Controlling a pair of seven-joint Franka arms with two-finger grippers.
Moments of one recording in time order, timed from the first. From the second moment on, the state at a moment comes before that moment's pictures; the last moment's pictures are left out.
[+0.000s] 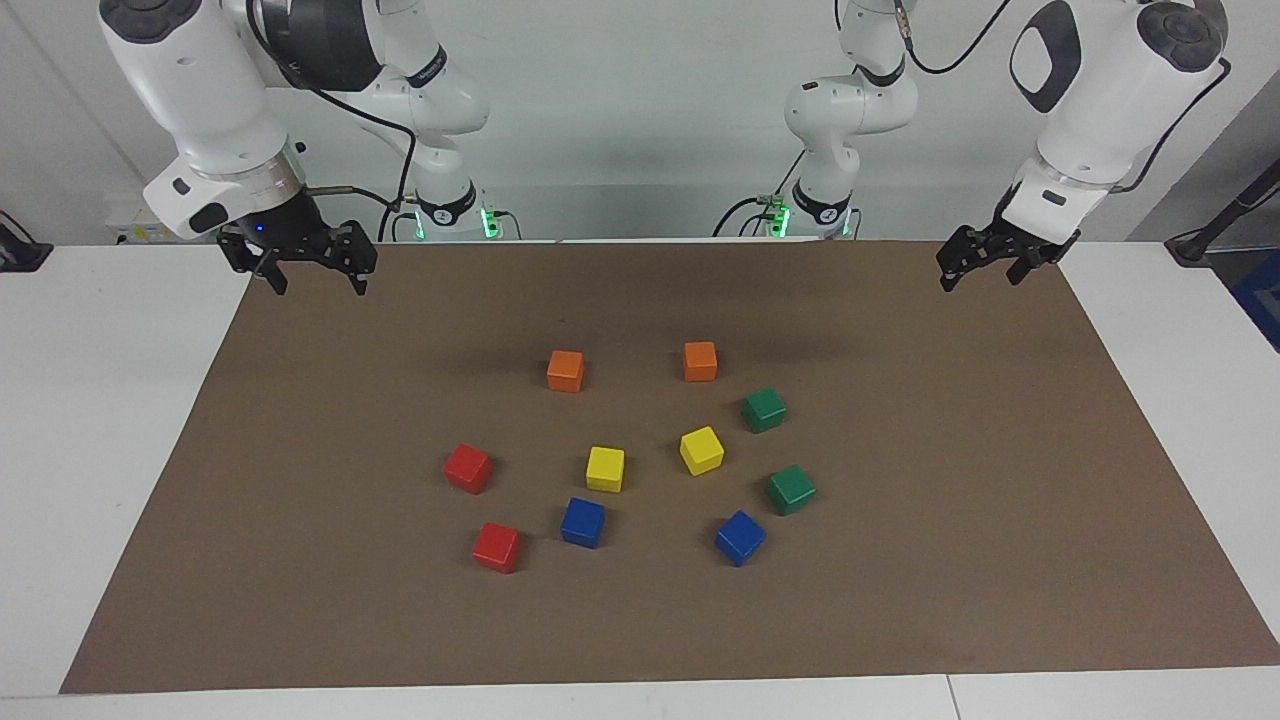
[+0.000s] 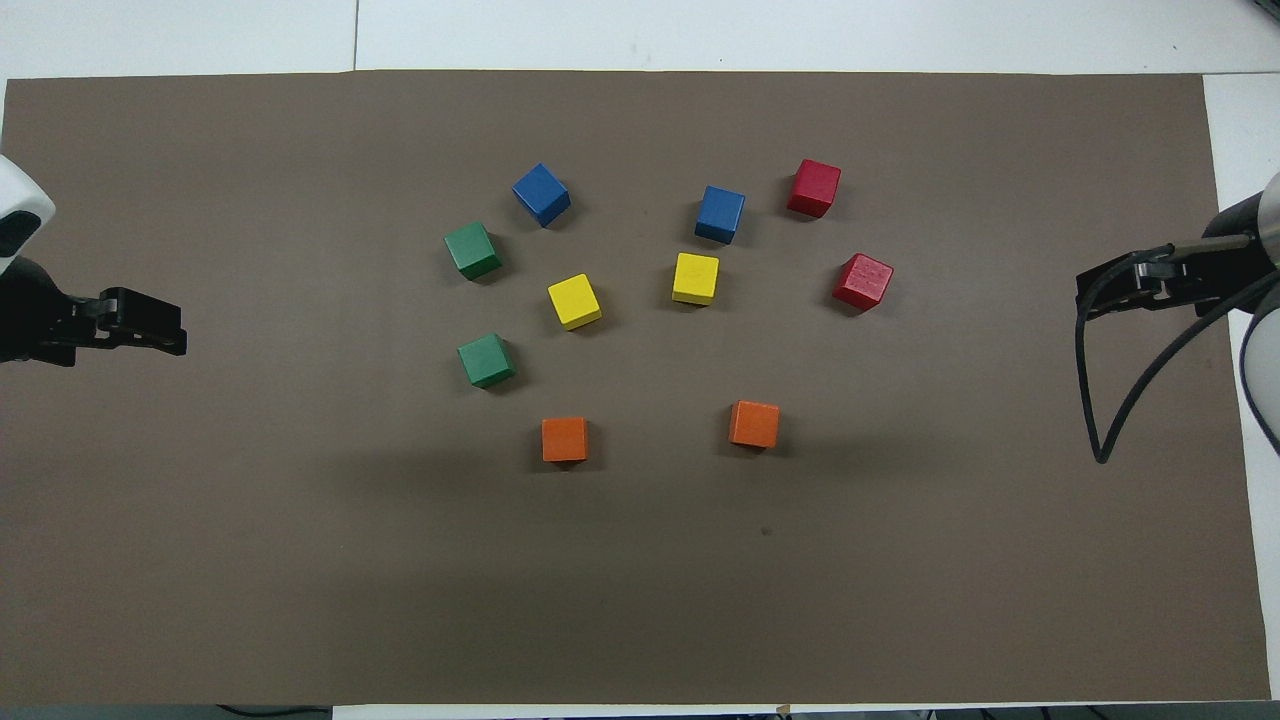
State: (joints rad) left arm 0.06 -0.04 -0.11 -1.71 0.00 1.59 -0.07; right arm -0.02 0.02 0.04 -1.59 -0.05 1.55 0.03
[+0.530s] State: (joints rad) left arm 0.06 -0.04 -0.11 -1.71 0.00 1.59 -0.07; right arm -0.02 0.02 0.04 -1.59 -0.04 1.55 0.03
